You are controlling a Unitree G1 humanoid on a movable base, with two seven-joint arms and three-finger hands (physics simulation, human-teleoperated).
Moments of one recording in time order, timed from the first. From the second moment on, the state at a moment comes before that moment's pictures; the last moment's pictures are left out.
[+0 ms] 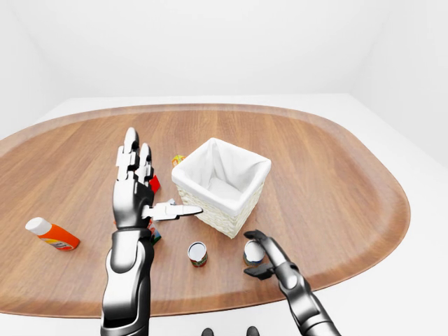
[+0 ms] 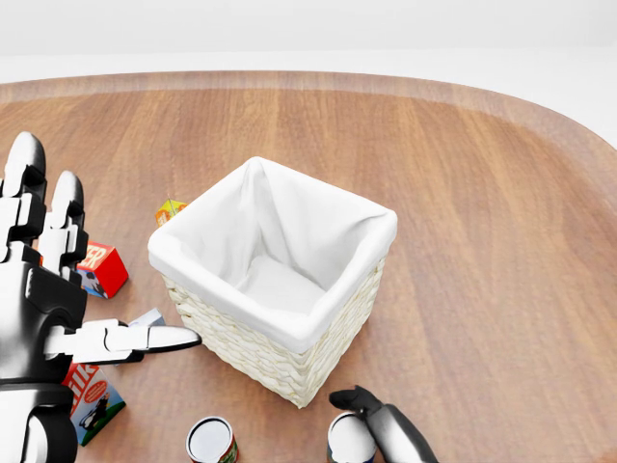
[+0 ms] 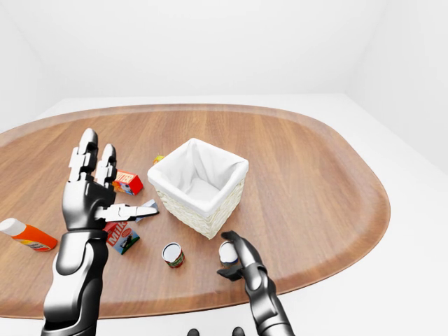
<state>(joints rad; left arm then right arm) -0.04 0.04 0.10 -0.44 -0.09 0.09 -0.02 0.00 -0.01 0.15 0.42 -0.58 0.09 0.07</state>
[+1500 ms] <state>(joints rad) -0.04 0.04 0.10 -0.45 -0.09 0.09 -0.01 -0.10 -0.07 0.05 -0.57 -1.08 0.09 0.70</state>
